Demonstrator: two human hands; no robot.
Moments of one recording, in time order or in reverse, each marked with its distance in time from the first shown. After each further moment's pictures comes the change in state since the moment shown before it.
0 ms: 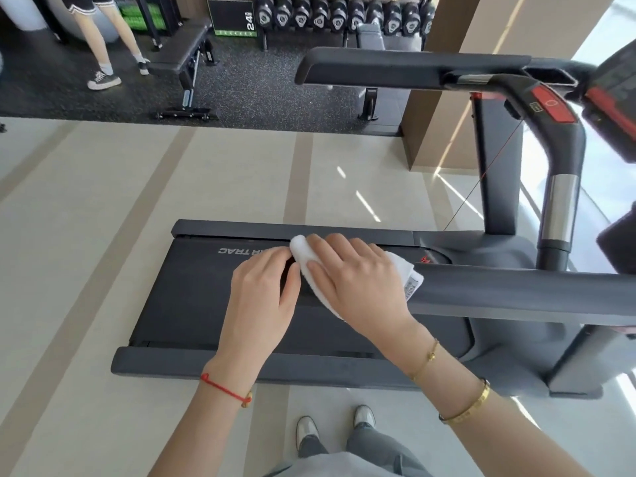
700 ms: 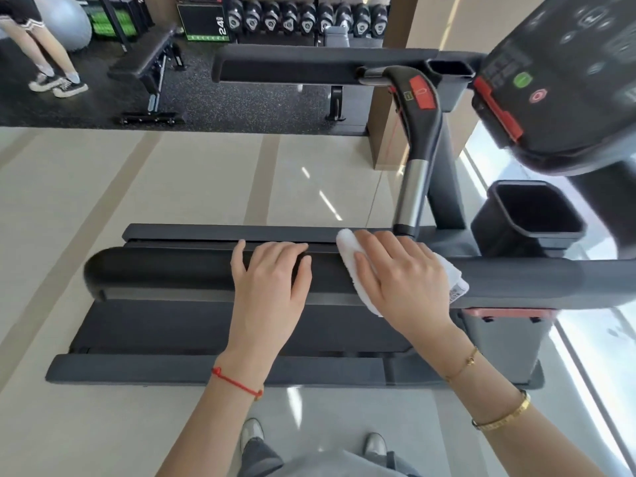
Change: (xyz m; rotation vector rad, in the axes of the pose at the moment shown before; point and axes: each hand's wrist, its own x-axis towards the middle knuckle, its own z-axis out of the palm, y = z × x) left_hand -0.005 0.200 0.147 0.189 -0.017 0.018; right_hand -0.120 0.250 -0.058 -0.093 0.188 0.086
